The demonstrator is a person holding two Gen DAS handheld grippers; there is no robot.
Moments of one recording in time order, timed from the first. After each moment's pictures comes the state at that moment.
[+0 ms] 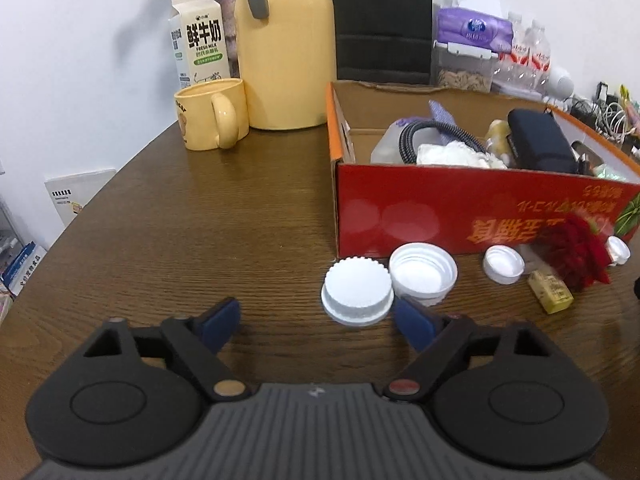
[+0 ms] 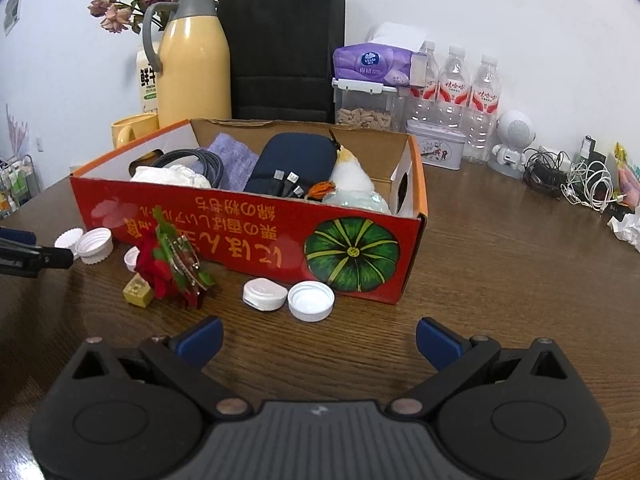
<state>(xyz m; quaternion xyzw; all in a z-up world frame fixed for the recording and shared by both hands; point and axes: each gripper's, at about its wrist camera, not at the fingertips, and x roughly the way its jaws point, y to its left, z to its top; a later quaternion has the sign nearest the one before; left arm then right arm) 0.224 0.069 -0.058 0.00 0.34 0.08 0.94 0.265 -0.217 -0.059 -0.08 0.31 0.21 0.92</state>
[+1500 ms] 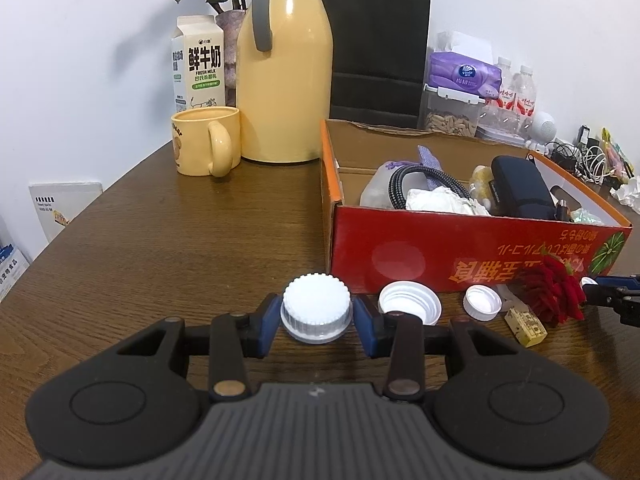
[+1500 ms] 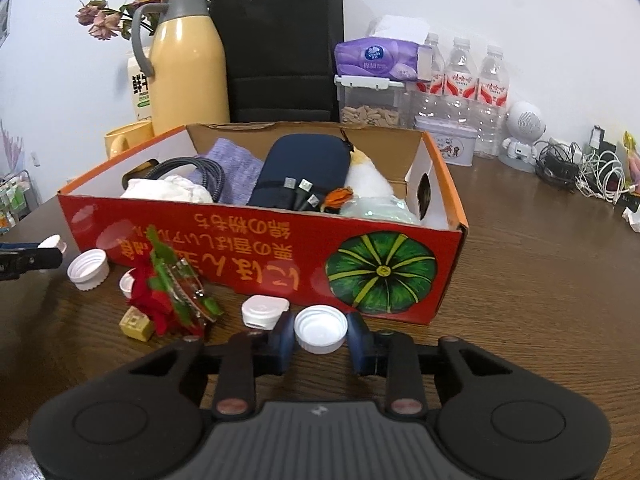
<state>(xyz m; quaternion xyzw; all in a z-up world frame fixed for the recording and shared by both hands) 0.213 0.080 -0.046 -0.04 0.29 0.06 0.95 0.285 -0.196 -0.064 -0.06 0.31 0.21 0.93</state>
